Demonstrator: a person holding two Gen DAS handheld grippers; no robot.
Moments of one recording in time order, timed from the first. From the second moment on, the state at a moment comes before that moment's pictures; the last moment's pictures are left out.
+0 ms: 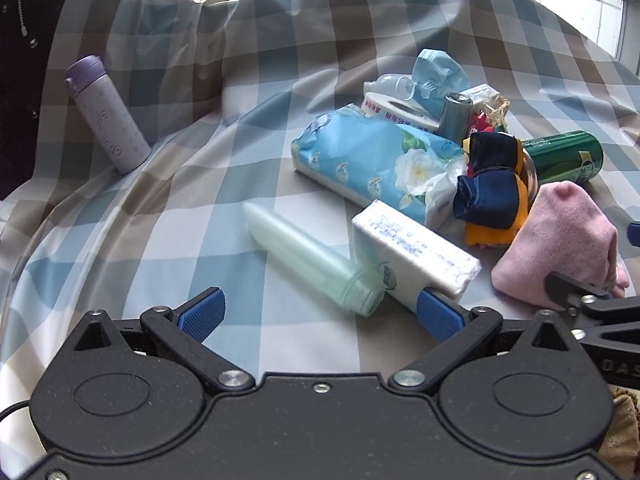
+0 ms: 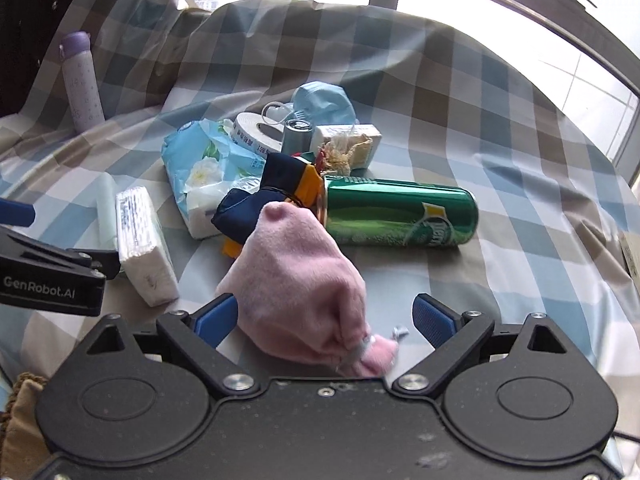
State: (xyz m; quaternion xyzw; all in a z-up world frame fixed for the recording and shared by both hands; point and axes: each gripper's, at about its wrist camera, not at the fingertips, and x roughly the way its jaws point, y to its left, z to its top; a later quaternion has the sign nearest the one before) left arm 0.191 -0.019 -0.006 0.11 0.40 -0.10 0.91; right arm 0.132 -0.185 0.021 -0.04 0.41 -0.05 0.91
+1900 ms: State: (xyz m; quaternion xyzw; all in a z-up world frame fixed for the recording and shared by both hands) left arm 0.202 -0.096 -0.027 0.19 0.35 -0.23 0.89; right arm 0.152 -0.272 0.000 0.12 0.43 -0.15 0.88
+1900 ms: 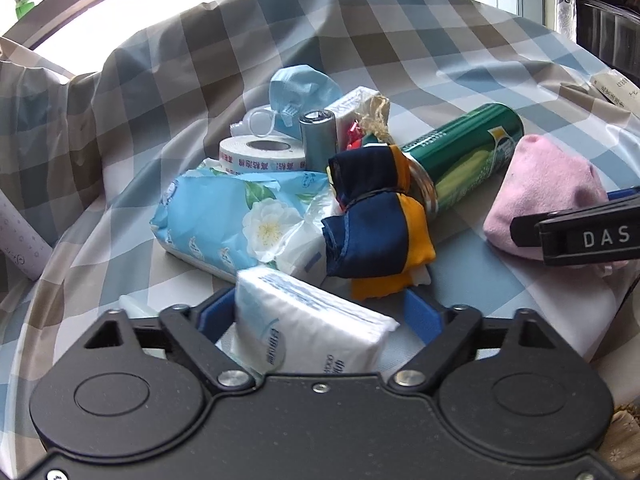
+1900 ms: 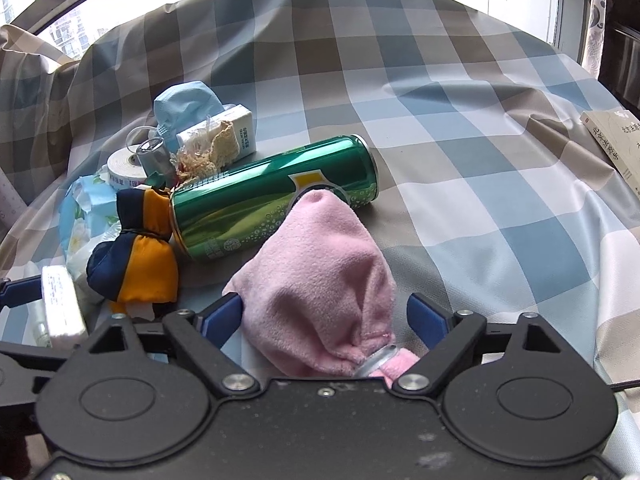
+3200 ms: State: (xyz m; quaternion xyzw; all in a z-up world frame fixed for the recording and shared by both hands) left arm 0.069 -0.044 0.045 0.08 0.28 -0.17 0.94; right arm 0.092 -0.269 0.053 0.14 0.25 -0.09 0.95
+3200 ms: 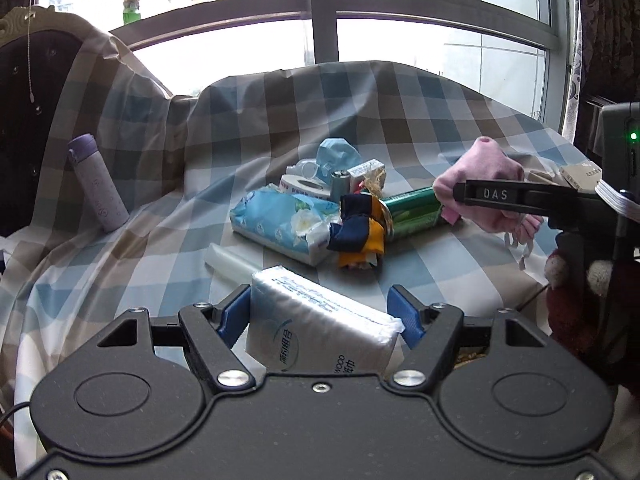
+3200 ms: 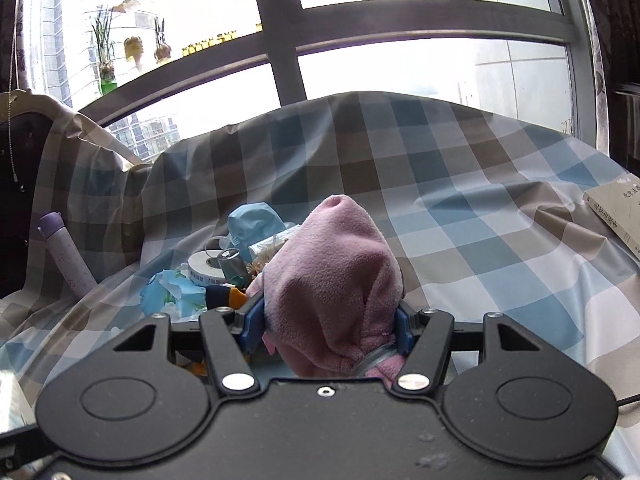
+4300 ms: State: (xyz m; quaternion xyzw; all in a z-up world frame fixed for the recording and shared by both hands) left arm 0.020 -0.014 -0.008 0.03 0.48 -0.10 0.87; right arm -0.093 -0.214 0.045 0.12 0.35 -0.01 0.93
